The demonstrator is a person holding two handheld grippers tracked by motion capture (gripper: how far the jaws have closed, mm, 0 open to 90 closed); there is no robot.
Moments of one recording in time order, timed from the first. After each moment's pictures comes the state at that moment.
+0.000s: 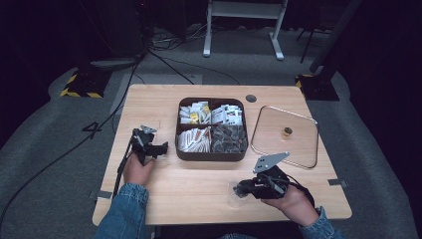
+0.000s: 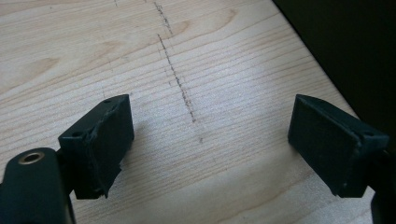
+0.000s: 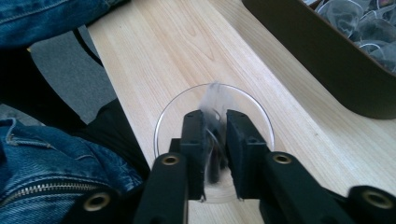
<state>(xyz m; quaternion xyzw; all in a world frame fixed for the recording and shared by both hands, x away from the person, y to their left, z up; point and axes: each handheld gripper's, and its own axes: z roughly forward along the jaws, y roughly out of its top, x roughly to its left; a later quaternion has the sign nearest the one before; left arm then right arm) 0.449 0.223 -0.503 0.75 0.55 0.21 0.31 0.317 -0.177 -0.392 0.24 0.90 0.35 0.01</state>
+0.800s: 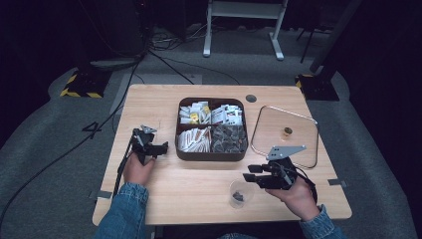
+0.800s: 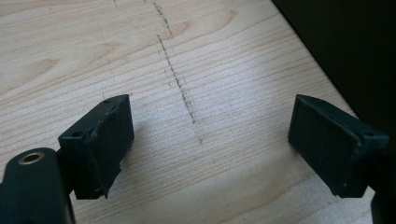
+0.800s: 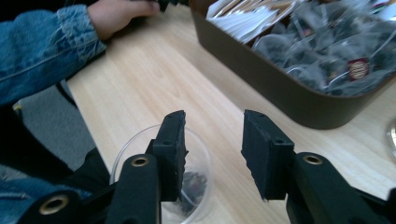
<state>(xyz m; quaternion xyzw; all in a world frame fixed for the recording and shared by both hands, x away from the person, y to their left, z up) 0.450 0.222 -0.504 0.75 0.55 0.21 0.31 0.336 -0.203 -0.389 0.30 0.85 0.42 0.04</state>
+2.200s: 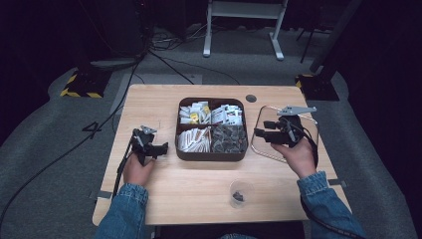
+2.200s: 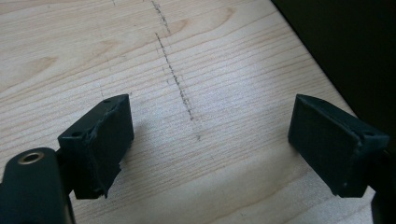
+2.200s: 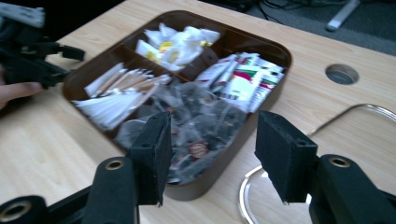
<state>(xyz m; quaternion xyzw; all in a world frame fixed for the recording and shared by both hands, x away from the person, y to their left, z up) 0.448 0.222 -0.504 0.75 0.54 0.20 0.31 0.437 -0.229 -0.360 0.39 0.80 0.42 0.15</state>
